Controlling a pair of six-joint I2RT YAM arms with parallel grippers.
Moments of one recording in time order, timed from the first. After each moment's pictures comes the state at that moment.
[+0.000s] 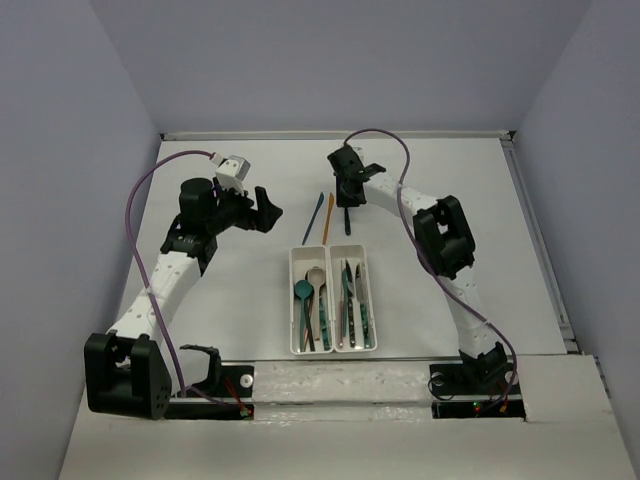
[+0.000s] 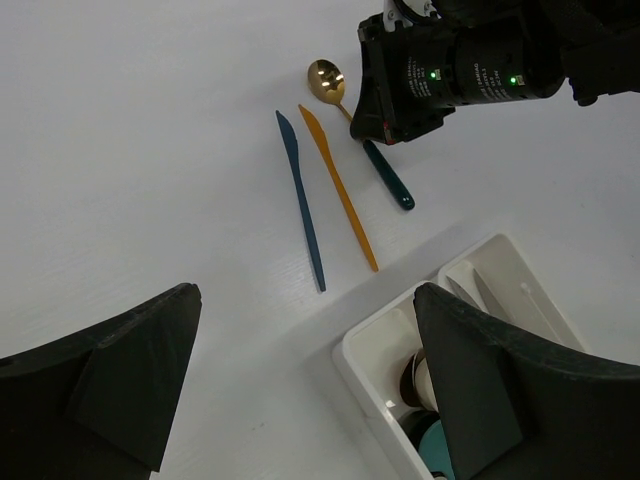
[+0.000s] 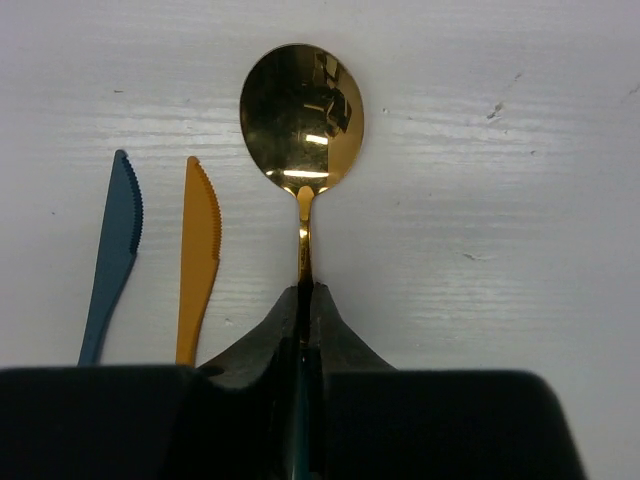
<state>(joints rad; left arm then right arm) -0.15 1.16 0.81 -0.02 0.47 -0.12 0.56 2.38 1.99 -0.59 0.29 0.45</state>
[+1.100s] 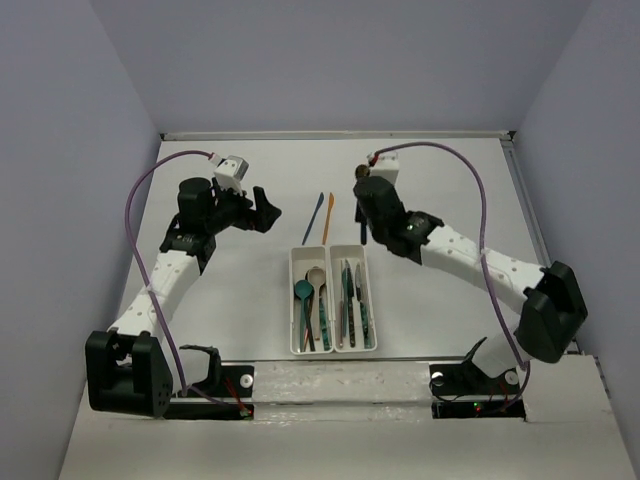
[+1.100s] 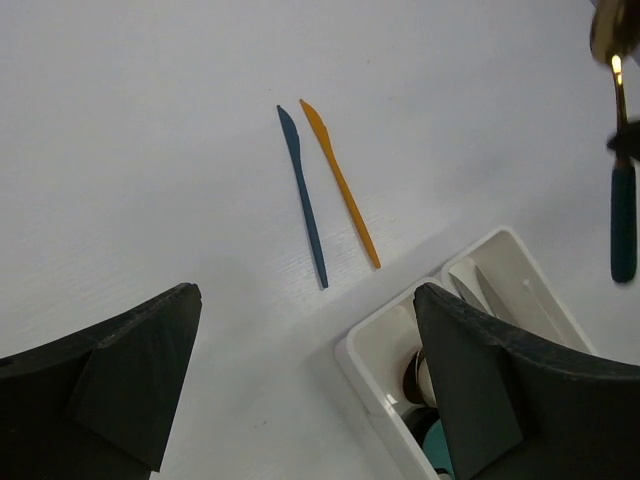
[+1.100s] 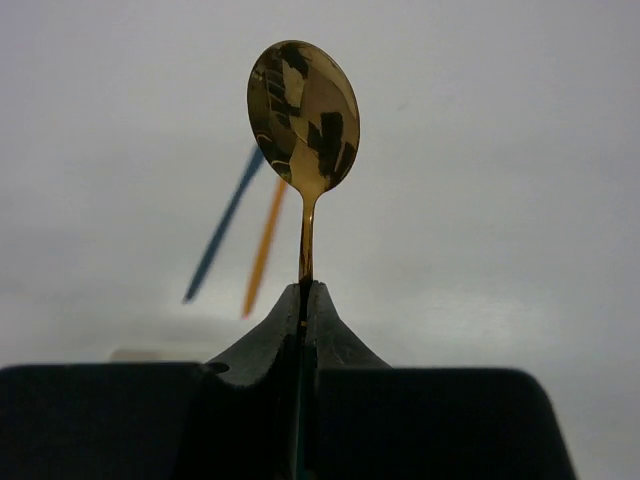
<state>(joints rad) -0.13 1.17 0.81 -0.02 0.50 -0.12 0.73 1.53 1.23 -0.22 0.65 0.42</state>
